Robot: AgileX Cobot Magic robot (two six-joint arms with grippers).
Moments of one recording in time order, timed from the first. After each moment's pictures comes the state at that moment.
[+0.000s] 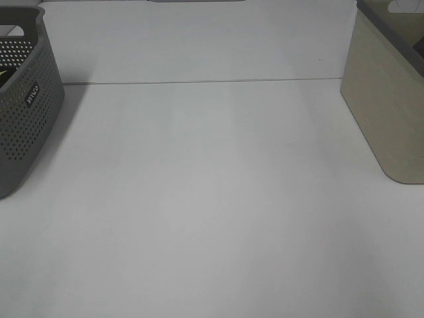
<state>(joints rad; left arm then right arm) -0.06 0.00 -0.50 -0.09 1.05 0.10 -0.29 1.90 -1.86 0.30 1.07 -0.27</state>
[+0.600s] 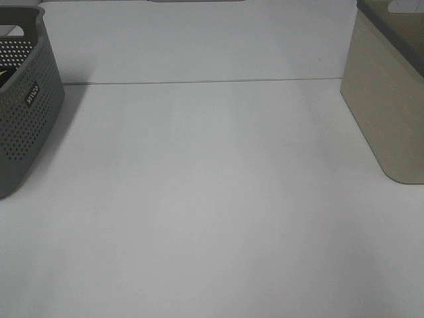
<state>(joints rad) -0.06 0.00 -0.50 -0.09 1.05 0.10 -0.29 1.88 -1.86 0.29 1.10 -0.24</state>
